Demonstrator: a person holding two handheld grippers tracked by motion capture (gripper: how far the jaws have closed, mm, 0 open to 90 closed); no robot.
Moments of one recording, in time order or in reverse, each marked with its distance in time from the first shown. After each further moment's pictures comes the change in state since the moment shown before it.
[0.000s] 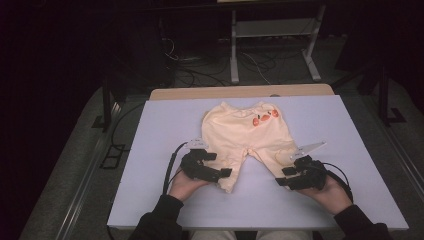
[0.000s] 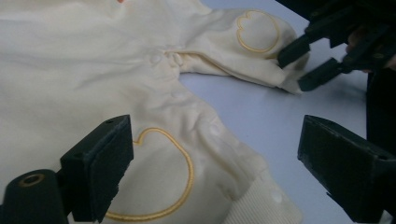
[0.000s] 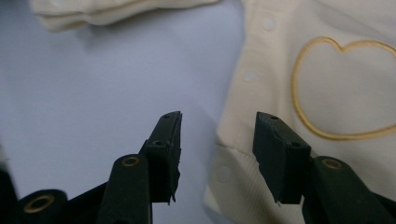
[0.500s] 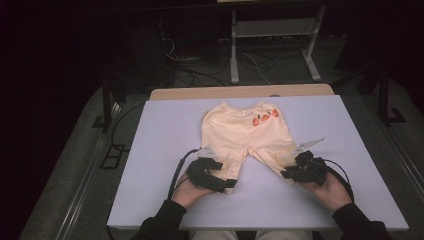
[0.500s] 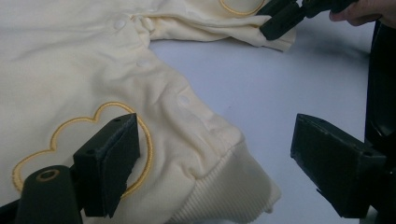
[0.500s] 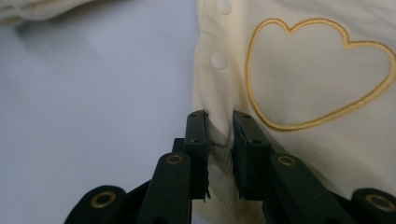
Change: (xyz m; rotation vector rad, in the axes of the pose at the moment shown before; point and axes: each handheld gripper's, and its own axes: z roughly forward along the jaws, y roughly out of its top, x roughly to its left) left arm -0.022 -0.007 0.012 0.099 0.016 0.052; right arm -0.017 0.000 0.005 0.026 -0.048 0.066
